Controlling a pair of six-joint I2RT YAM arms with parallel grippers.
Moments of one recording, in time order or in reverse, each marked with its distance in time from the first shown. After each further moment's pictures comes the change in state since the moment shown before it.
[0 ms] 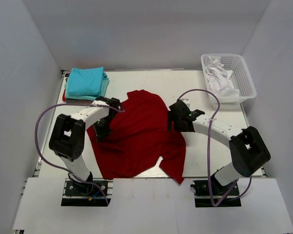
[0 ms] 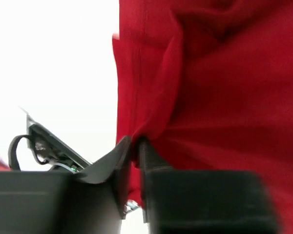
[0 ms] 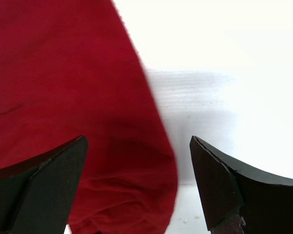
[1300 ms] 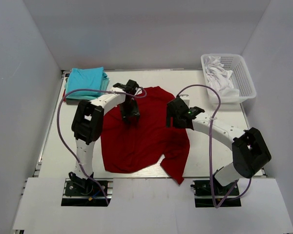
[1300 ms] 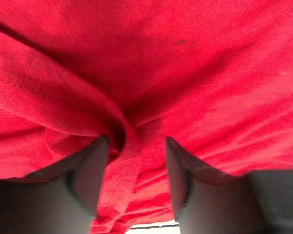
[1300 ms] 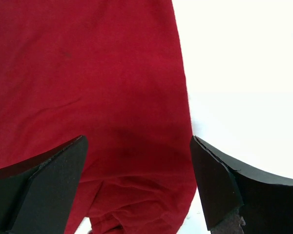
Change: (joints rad) left arm -0.054 0.371 0.472 0.273 0.486 0.246; right arm 0.041 -0.013 0.084 -0.058 0.084 0.029
